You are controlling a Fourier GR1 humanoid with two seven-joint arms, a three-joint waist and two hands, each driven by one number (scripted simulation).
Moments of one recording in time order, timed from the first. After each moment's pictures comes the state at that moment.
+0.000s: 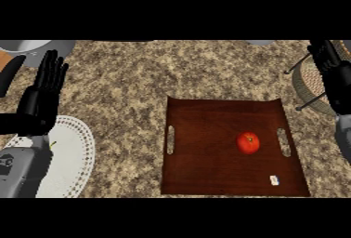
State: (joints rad) left arm -0.29 0.36 0.01 -1.40 0.22 0.11 -0.19; right arm -0.43 -0.55 0.07 -1.36 -0.13 -0.11 -0.02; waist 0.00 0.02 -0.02
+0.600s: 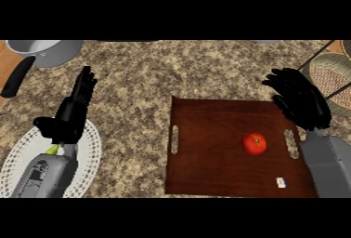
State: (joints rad) left arm -0.26 0.26 -0.10 -1.38 0.13 0.19 -0.12; right arm -0.38 -0.30 -0.08 -1.16 -0.72 0.35 -0.09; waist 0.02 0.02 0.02
